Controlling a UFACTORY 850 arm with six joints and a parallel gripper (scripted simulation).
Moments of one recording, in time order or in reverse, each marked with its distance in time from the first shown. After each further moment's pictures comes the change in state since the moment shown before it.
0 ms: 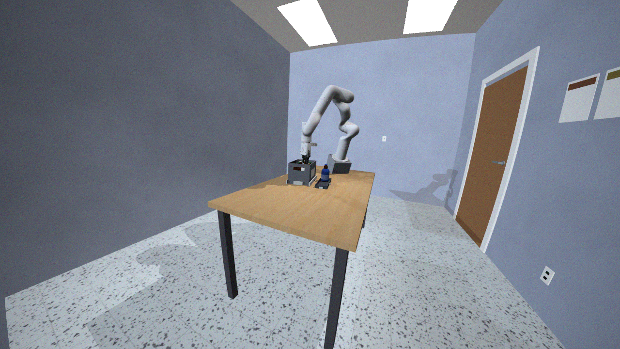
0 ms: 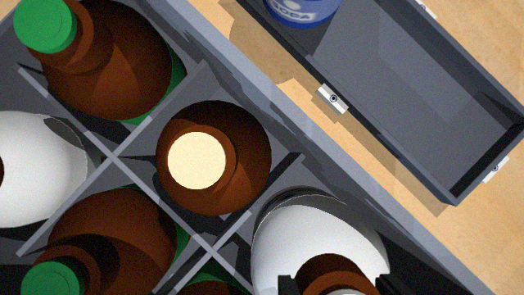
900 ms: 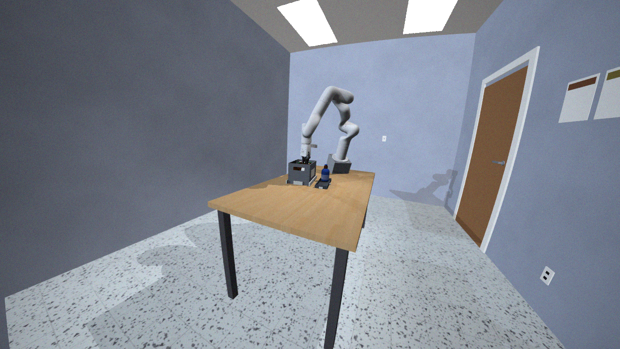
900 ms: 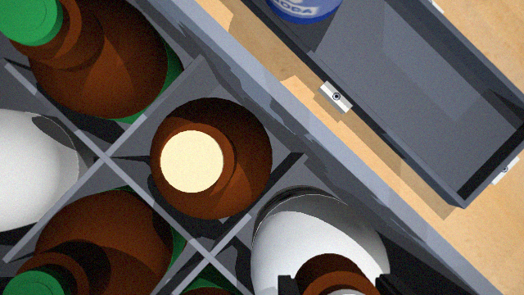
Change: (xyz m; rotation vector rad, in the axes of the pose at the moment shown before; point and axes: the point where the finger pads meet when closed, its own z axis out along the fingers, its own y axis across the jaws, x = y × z) arm 0.000 0.000 0.012 0.000 0.000 0.000
